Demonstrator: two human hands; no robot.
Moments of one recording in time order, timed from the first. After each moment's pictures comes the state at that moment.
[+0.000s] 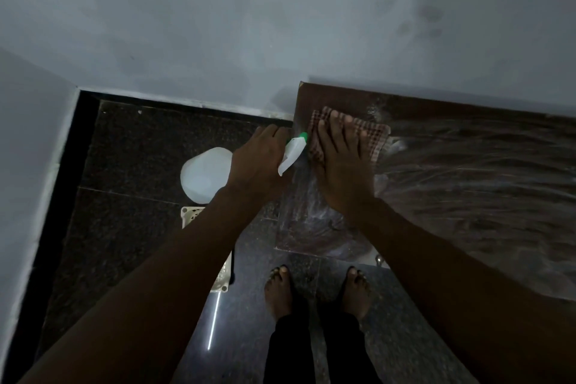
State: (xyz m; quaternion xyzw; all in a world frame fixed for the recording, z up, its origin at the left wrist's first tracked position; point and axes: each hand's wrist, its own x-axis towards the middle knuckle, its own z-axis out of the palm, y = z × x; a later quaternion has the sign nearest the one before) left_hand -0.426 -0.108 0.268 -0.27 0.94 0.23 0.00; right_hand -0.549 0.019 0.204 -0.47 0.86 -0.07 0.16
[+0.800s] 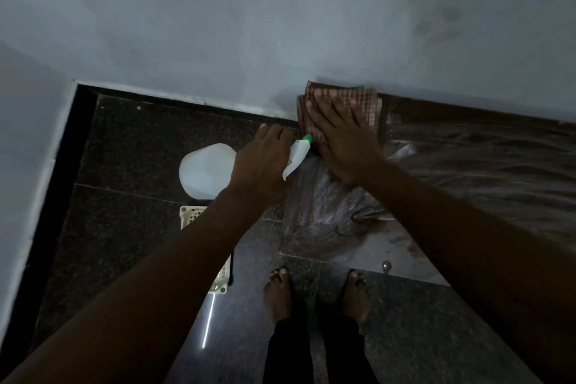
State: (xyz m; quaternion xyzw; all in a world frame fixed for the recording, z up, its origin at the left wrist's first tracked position) left_hand -0.423 -0.117 0.254 -0.24 0.95 0.18 0.02; right_hand -0.597 -0.018 0.201 -0.60 0.79 -0.01 0.17
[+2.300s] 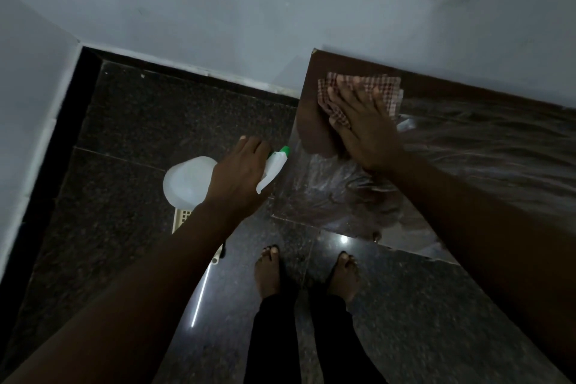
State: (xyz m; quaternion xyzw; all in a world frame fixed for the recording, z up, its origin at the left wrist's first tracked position) left_hand -0.349 -0.067 0.246 -0.28 0.93 0.22 0.03; right_hand -0.600 0.027 0.204 -0.57 0.79 -0.09 0.20
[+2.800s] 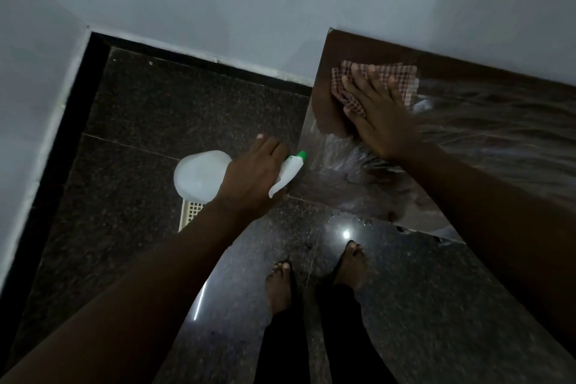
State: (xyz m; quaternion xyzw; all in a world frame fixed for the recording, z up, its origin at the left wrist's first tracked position) left_hand -0.320 -0.048 0.246 -0.22 0.96 0.20 0.03; right_hand -0.586 0.039 0.203 -0.57 0.79 -0.11 0.20
